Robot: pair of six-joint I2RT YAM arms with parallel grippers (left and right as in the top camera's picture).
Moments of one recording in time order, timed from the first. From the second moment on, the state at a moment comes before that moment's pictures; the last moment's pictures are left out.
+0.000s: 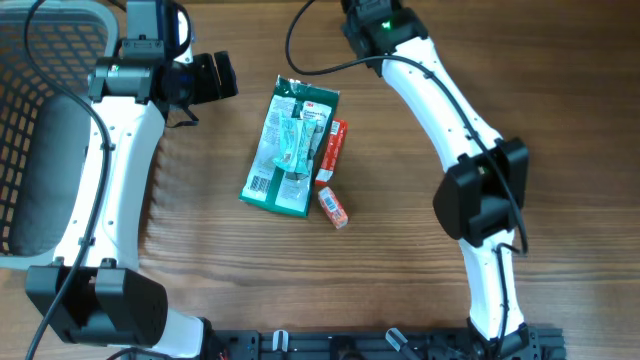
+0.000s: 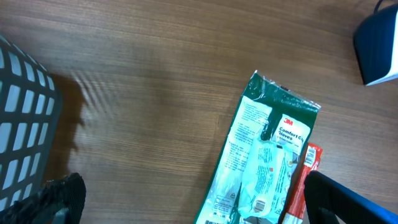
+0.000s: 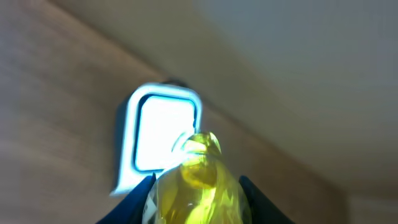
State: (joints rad) left arm -0.05 1.68 1.63 -0.96 0.03 -0.25; right arm 0.44 2.33 2.22 -0.64 0.56 -0.40
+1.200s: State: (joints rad) left arm -0.05 1.68 1.63 -0.96 0.03 -0.25; right arm 0.48 2.48 2.22 -0.45 0.91 -0.64
